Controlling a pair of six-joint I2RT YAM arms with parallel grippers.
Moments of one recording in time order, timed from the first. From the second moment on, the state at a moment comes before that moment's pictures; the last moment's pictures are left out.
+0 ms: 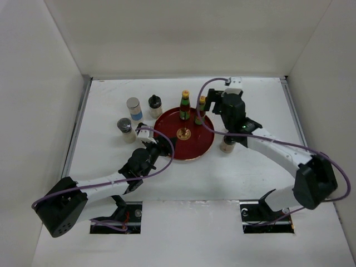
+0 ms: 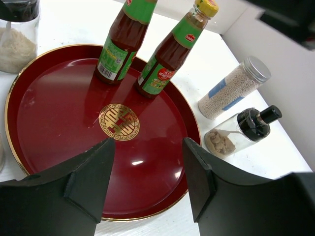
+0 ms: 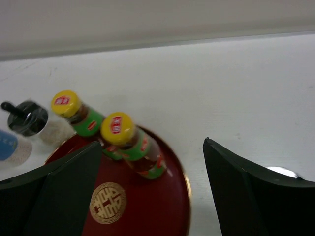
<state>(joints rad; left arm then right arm) -0.79 1.10 0.24 0.84 -0.34 -0.53 0.60 1.45 1.06 0.17 0.46 0.29</state>
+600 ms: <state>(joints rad) -0.79 1.11 0.24 0.85 -0.34 -0.54 0.41 1.47 0.95 0.01 0.58 0.34</state>
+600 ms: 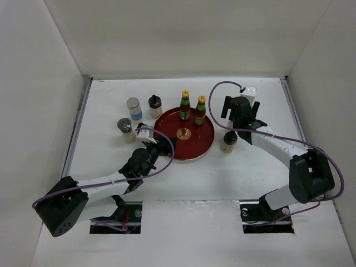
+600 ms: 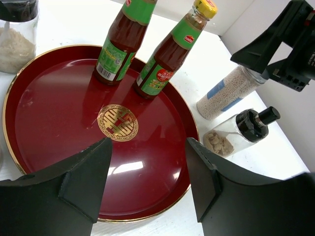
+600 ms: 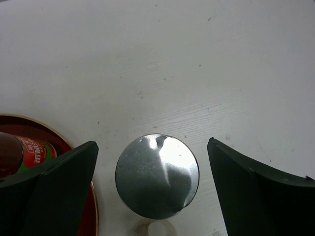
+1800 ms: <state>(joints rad) -0.78 1.11 0.24 0.86 -0.34 -0.54 0.78 1.52 0.96 0.13 0.48 0.32</state>
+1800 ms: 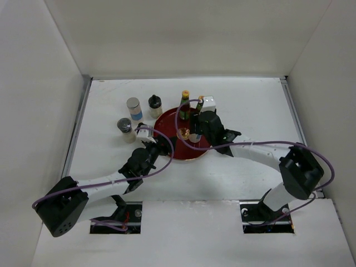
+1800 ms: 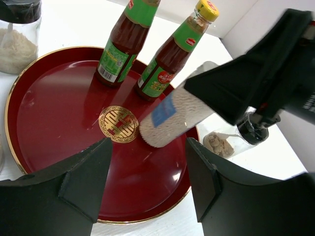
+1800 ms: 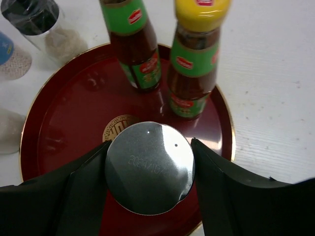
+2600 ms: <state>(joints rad) -0.76 1.11 0.24 0.86 -0.34 -0.56 0.74 1.13 0.80 0.14 0.60 0.32</state>
